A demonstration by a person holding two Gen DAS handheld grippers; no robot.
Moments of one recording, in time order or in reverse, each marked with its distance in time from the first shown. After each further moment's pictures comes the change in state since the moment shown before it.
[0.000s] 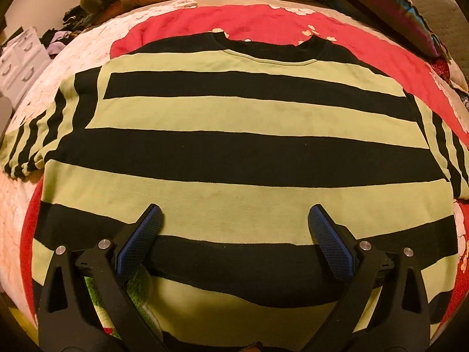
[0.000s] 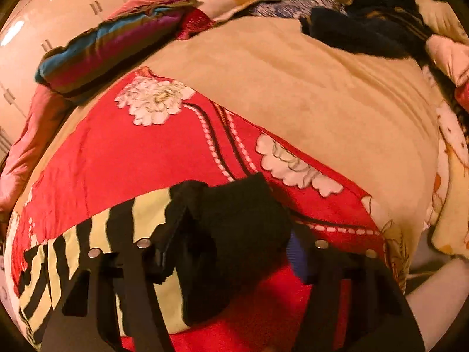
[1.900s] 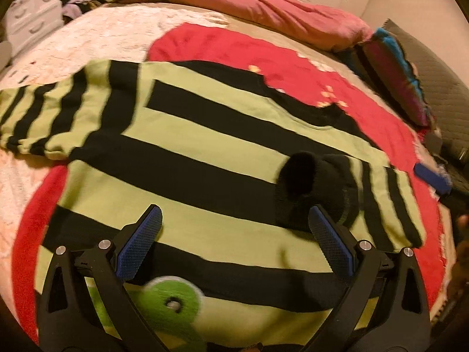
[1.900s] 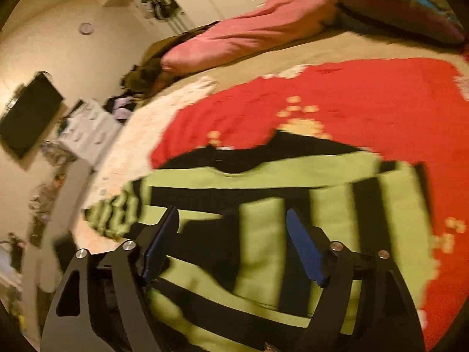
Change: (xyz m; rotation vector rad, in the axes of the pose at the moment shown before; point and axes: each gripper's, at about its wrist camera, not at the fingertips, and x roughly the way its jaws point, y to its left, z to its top) left arm -0.025 0.069 0.016 -0.232 -0.097 -0.200; right arm -0.078 0.355 -0.154 -0.622 0.218 0.711
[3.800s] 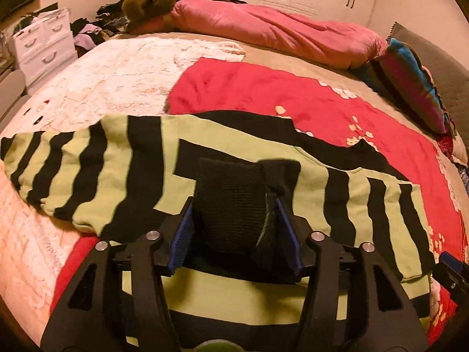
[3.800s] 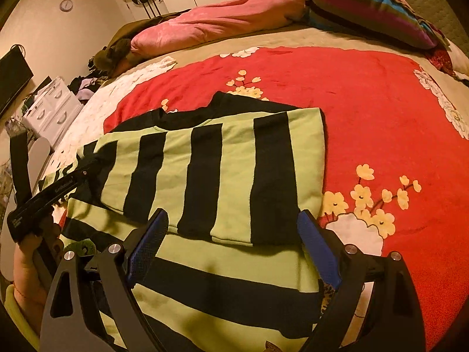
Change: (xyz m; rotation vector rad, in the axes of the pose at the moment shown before) left arm -0.001 0.014 0.041 0.051 -0.115 0.164; right arm -0.003 -0.023 -0.057 -0.050 0.035 -0.195
